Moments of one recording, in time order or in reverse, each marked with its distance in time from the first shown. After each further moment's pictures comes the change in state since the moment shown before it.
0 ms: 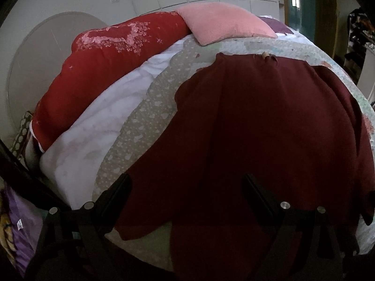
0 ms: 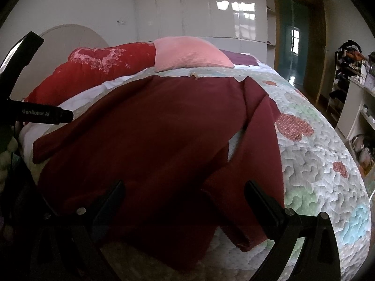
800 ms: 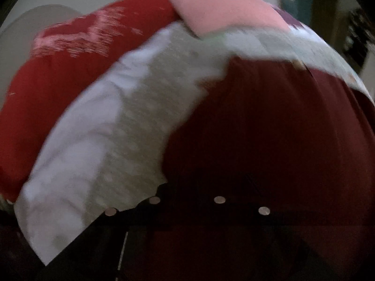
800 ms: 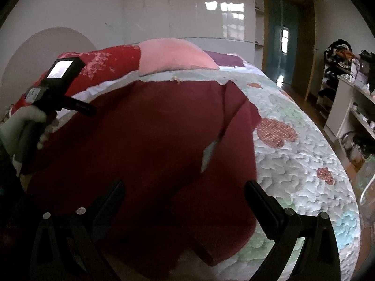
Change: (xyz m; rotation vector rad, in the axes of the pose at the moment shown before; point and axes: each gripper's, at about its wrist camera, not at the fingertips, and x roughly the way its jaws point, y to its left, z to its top) left arm 0.144 0.023 0.130 0.009 0.063 -0.069; right arm 0.003 -0.024 0.016 0.001 0.004 -0.101
